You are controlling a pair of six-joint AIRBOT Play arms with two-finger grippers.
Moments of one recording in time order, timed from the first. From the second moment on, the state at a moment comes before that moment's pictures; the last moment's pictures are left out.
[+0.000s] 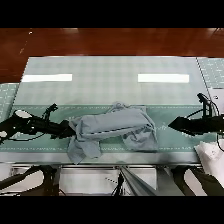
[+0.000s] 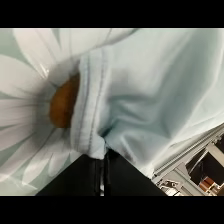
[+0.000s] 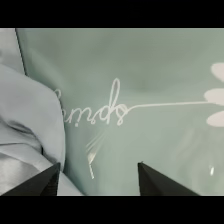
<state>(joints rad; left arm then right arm) 0.21 -1.29 0.45 0.80 -1.16 -1.13 -0.34 -0.84 0.54 -1.10 1.24 1.32</state>
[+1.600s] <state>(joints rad) 0.35 -0.86 1.18 0.69 -1.30 -1.18 0.04 -0.84 1.10 -1.42 1.34 1.44</state>
